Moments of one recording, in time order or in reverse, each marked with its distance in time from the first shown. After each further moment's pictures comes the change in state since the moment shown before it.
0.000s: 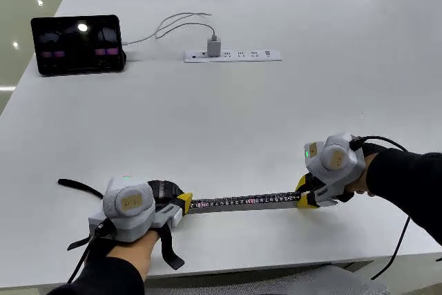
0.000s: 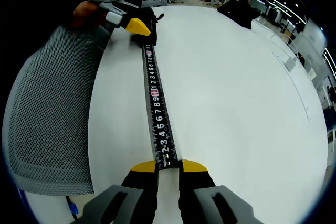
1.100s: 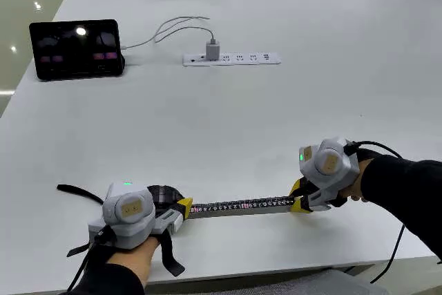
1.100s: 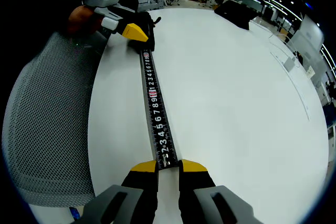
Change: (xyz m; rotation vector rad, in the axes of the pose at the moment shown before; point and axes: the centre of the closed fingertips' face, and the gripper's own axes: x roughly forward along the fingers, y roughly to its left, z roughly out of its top) left arm 0.000 -0.001 0.000 0.005 -0.002 -0.003; right arm 0.005 0.002 0.013 0.023 -0.025 -0.008
